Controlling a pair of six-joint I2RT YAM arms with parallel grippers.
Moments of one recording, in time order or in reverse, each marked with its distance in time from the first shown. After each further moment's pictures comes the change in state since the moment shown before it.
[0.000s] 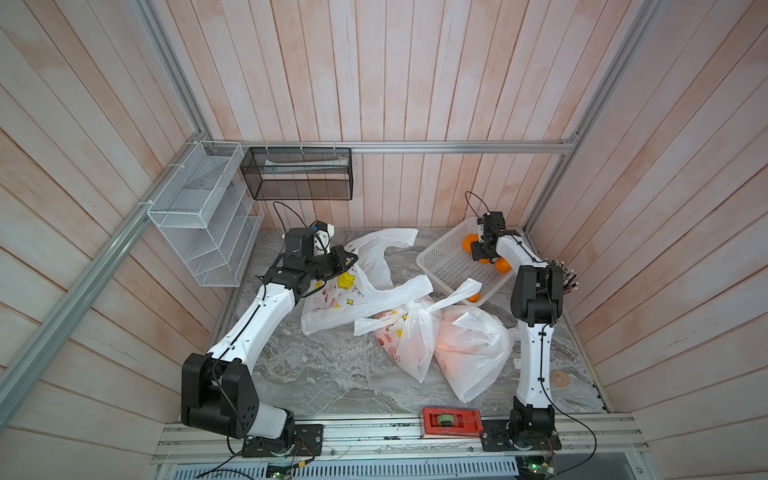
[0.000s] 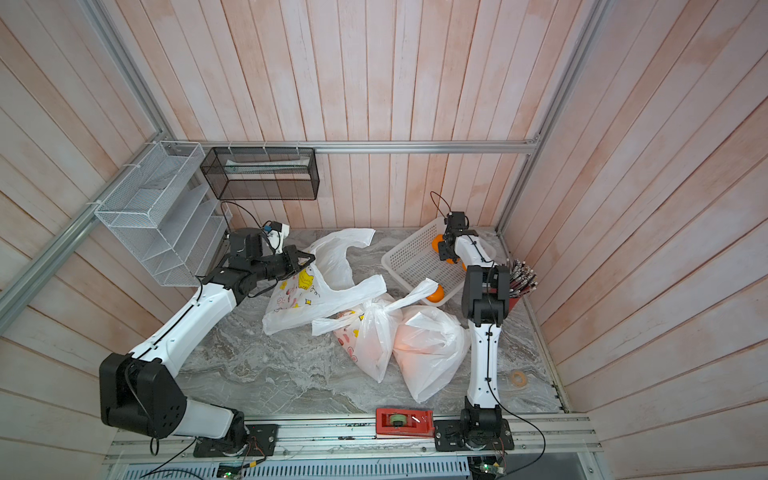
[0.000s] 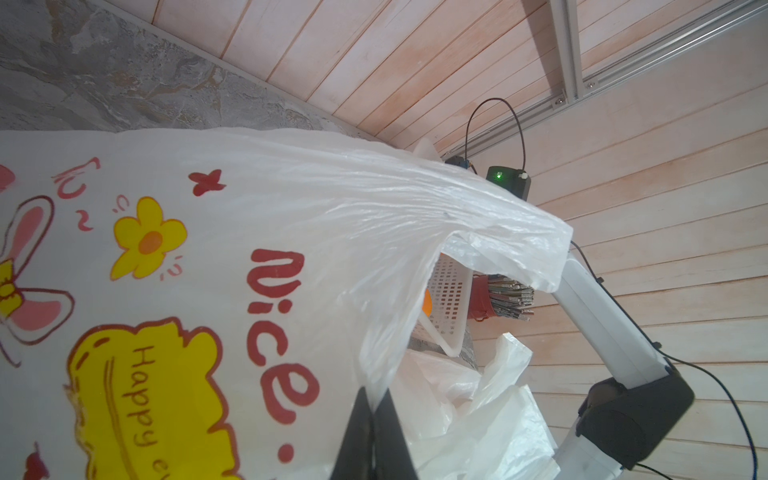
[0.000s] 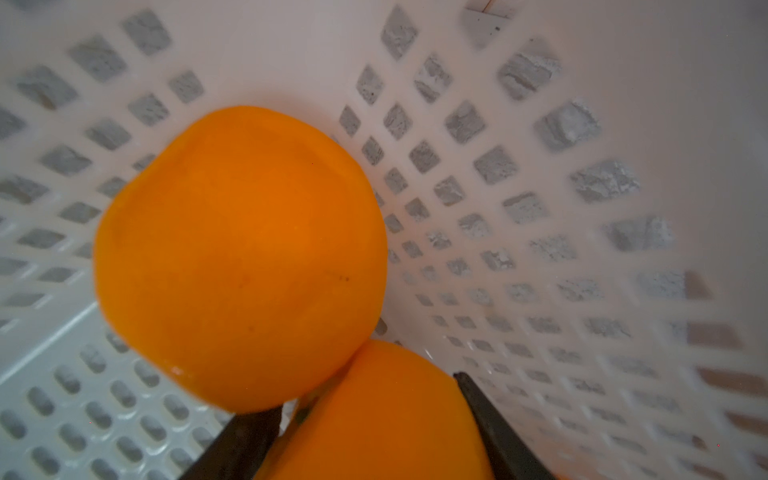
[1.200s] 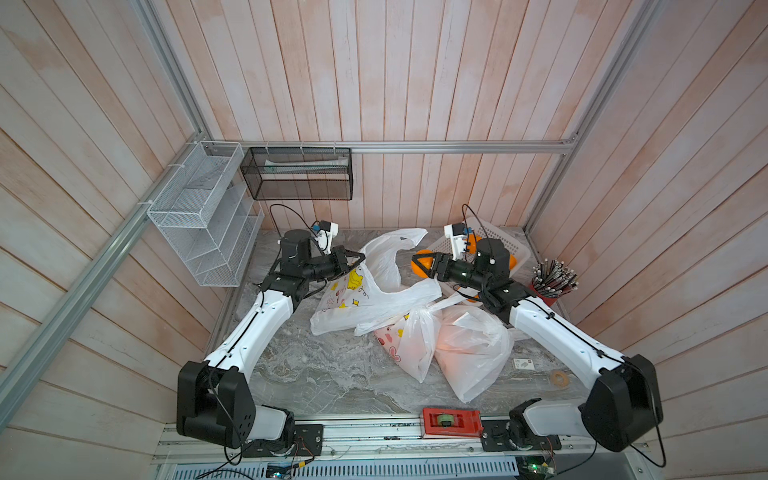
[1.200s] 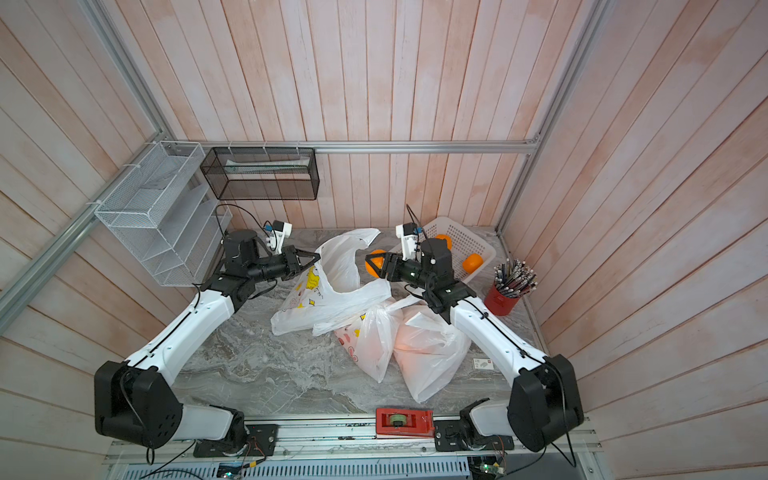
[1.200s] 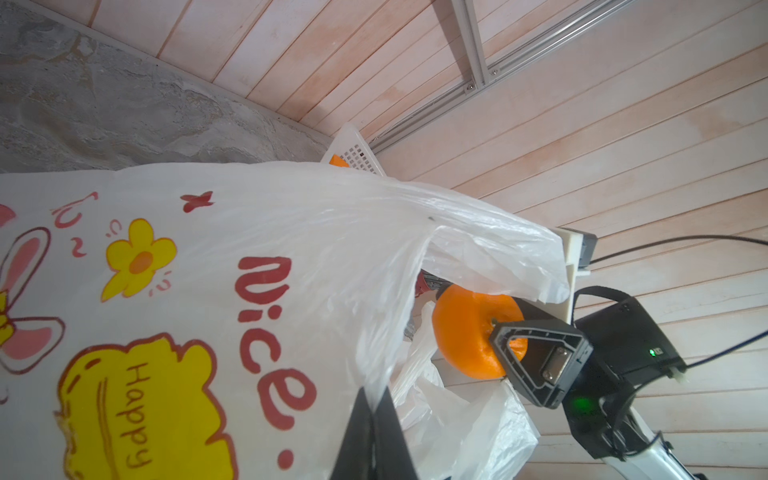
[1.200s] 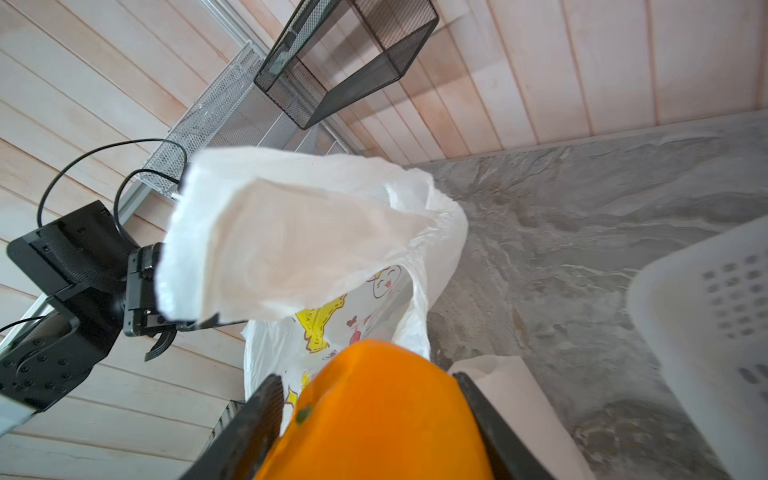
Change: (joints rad) left arm 0.000 -0.053 -0.074 0.172 0.187 -0.099; right arm 0.459 -1.001 -0.980 0.729 -0.678 0.775
